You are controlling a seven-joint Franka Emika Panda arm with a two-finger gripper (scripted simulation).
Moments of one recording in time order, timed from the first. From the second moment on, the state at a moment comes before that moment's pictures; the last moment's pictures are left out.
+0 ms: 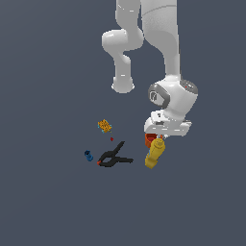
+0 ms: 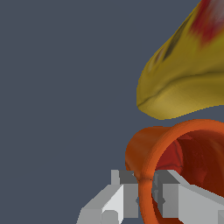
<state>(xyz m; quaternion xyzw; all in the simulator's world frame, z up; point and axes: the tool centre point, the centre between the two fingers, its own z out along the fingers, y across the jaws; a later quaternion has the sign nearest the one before) -0.034 0.194 0.068 1.00 0.00 0.05 0.06</state>
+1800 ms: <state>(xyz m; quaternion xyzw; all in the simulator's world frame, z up) 0.062 0.238 0.327 1.00 0.00 0.05 0.06</state>
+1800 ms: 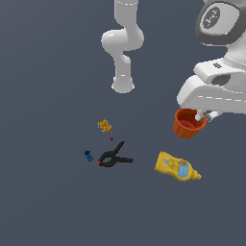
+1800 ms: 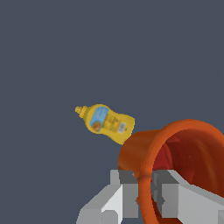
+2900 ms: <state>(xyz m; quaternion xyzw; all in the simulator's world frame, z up) 0.101 0.254 0.417 1.00 0.00 0.05 0.06</state>
